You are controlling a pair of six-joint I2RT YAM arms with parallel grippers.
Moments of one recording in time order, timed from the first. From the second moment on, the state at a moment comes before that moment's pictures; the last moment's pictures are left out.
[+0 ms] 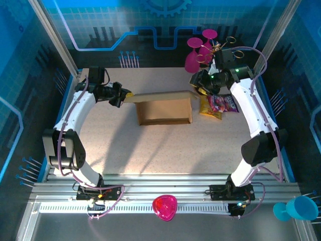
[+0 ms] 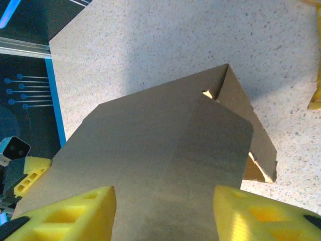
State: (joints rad) left arm -0.01 1.62 1.42 -0.74 0.76 -1.27; right arm 0.23 1.70 1.86 -1.10 -0.39 0.71
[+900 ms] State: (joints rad) left arm 0.00 1.62 1.38 -0.70 0.74 -1.30; right arm 0.29 1.70 1.69 -0.92 -0.50 0.89
